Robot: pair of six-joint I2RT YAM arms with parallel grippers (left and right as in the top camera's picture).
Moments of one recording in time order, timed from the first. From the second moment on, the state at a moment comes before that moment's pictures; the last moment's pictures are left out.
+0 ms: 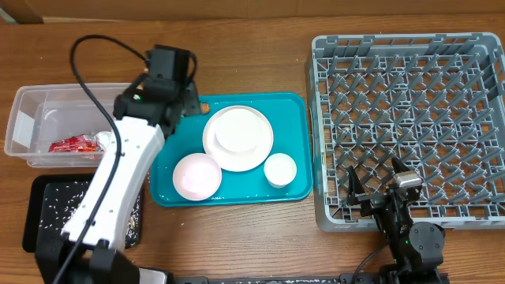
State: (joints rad) left arm -0.19 1.60 1.39 -0.83 -0.23 -0.44; right arm 0.11 0.01 0.05 -0.12 -0.10 0.04
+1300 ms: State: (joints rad) left arm -0.18 2.05 1.40 -0.54 -0.04 -1.05; right arm 0.11 0.01 0.05 -0.12 -0.10 0.04
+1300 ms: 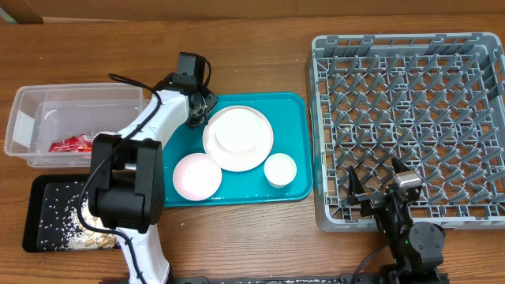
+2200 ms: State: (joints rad) left arm -0.18 2.04 1.40 -0.59 -0.14 -1.05; right arm 0.11 0.01 0.05 -0.12 -0.10 0.04
